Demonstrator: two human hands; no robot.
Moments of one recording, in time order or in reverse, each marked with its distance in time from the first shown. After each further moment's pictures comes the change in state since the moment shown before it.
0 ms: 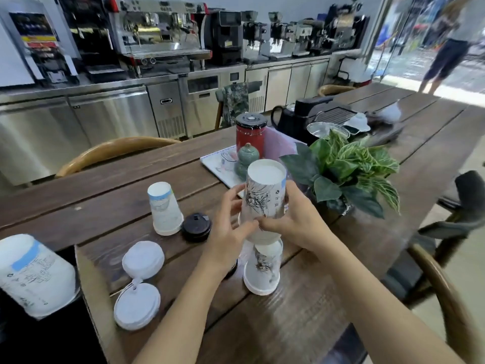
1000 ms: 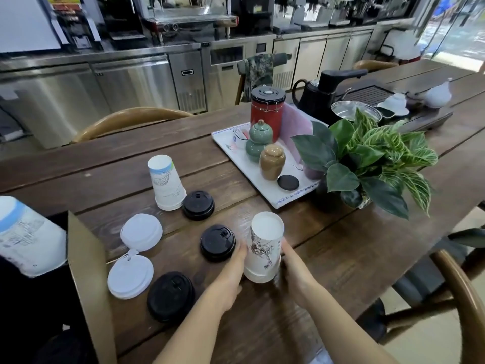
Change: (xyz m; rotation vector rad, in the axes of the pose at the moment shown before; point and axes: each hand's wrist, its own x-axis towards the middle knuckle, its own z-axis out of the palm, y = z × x) left_hand -0.021 -0.116 0.051 -0.240 0.076 -0.961; right_hand -0.034 0.153 0.078 0.674 -0.225 0.802
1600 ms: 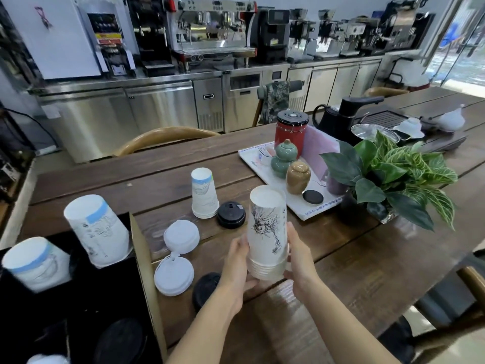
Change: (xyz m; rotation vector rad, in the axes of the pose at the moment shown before) left_hand -0.065 0.016 -0.063 -0.167 0.114 0.271; right_hand -0.065 -0.045 0.089 0.037 0.102 -0.250
